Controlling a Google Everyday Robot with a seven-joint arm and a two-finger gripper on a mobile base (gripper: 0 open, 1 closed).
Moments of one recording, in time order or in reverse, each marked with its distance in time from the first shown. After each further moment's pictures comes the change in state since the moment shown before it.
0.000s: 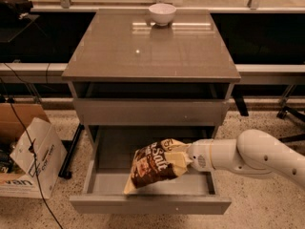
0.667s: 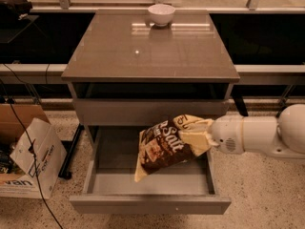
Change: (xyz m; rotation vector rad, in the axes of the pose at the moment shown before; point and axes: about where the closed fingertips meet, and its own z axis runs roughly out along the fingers) arm -0.081 0.043 -0.096 -0.013 -0.096 -0.244
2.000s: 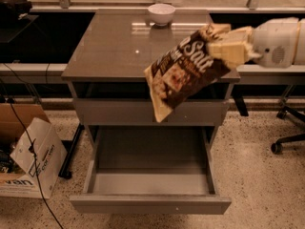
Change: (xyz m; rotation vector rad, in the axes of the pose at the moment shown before) arm -0.204 -0.042 -0.107 0.097 -0.159 -0.277
